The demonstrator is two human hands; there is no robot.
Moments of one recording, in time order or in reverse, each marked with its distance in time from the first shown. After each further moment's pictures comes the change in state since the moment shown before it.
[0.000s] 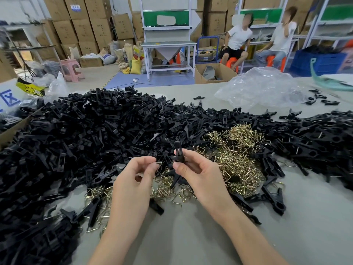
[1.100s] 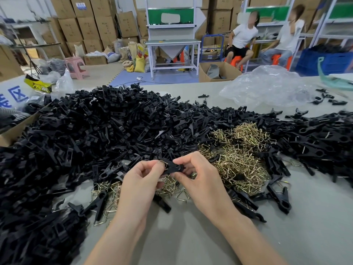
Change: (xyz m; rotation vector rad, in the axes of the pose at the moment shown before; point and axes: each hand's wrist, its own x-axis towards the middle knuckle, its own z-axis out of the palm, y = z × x) left_hand 0.004 -0.009 0.007 -0.394 -0.040 -0.398; right_hand -0.007 0.007 0.007 -0.511 -0.003 -0.175
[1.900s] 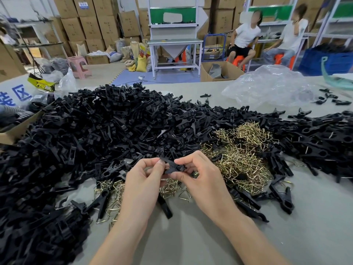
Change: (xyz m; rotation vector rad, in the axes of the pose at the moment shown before) left_hand -0.005 0.006 0.001 0.108 -0.009 0.087; right_hand 0.000 0.001 0.002 -0.002 0.005 -0.009
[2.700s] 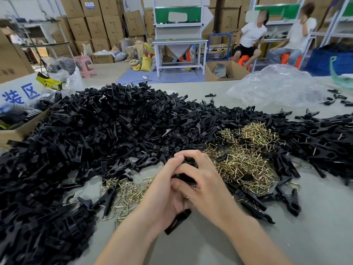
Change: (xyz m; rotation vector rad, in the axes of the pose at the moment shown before) left_hand -0.015 0.013 0.017 -0.415 -0.535 -0.384; right_hand -0.004 0.001 0.003 -0.263 -0.076 -0.278
